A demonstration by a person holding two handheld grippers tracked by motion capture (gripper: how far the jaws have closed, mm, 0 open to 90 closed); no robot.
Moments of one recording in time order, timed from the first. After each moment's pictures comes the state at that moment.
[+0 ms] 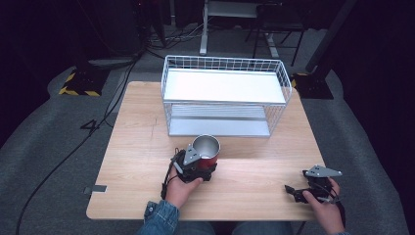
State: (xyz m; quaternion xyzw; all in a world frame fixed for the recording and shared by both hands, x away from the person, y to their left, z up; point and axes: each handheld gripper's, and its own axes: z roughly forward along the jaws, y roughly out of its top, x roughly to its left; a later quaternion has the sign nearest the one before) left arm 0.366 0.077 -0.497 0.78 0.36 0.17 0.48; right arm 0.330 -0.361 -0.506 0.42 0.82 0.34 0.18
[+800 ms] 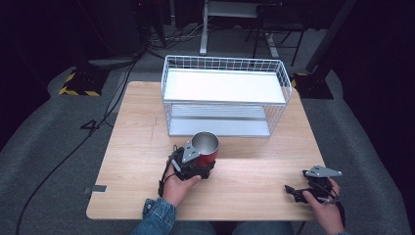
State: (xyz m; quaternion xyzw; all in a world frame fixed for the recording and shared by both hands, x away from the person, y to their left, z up) left arm 0.366 0.082 -0.478 0.79 0.36 0.17 0.47; right arm 0.330 -0.361 -0.506 0.42 0.82 0.34 0.18
